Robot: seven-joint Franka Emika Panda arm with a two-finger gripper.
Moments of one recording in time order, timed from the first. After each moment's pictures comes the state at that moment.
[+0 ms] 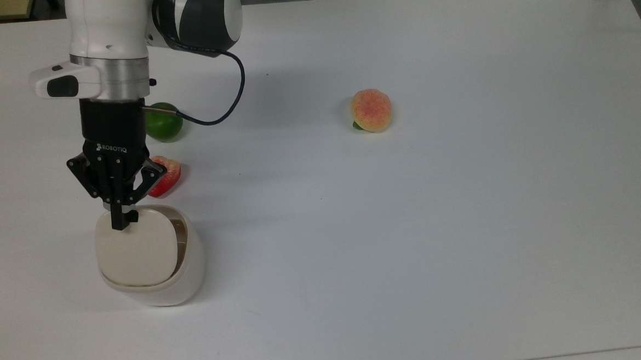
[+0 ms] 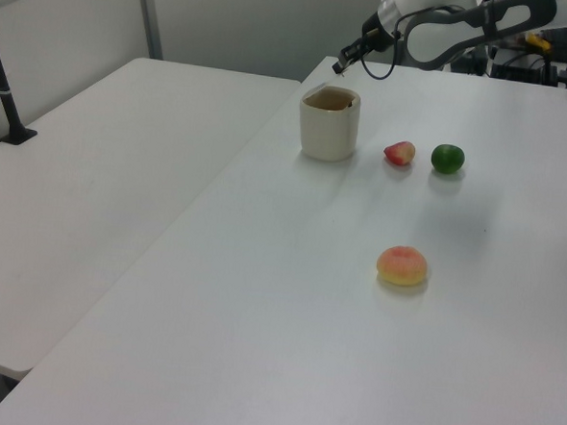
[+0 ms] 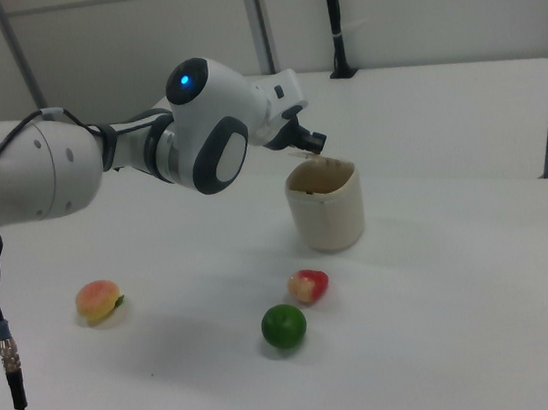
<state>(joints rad) -0.12 0.50 -0.02 -1.54 0.08 2.84 -0.01</state>
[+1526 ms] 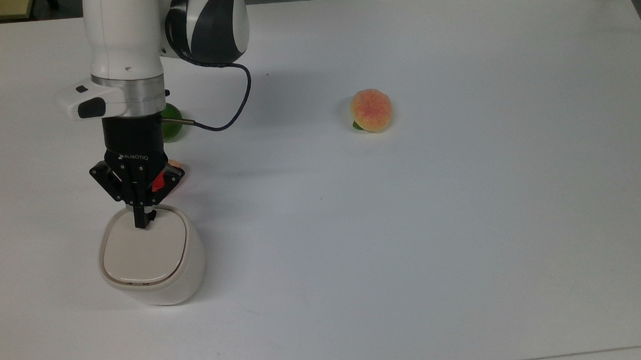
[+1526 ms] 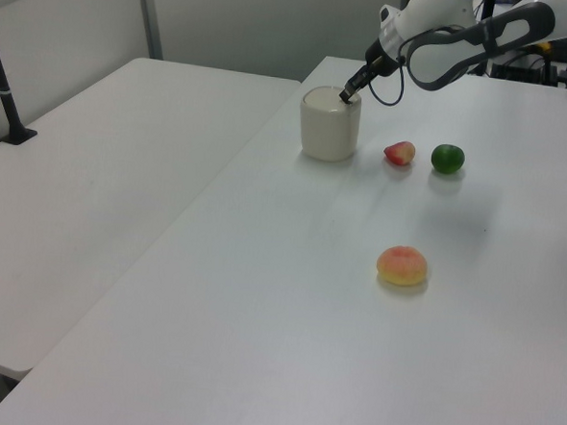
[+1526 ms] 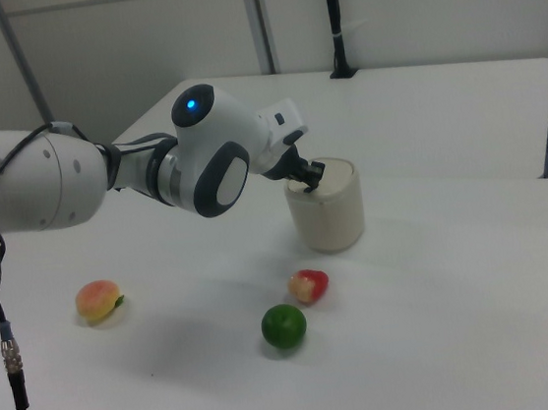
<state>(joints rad) -0.11 0.50 -0.02 -1.63 0.06 2.83 -0.11</state>
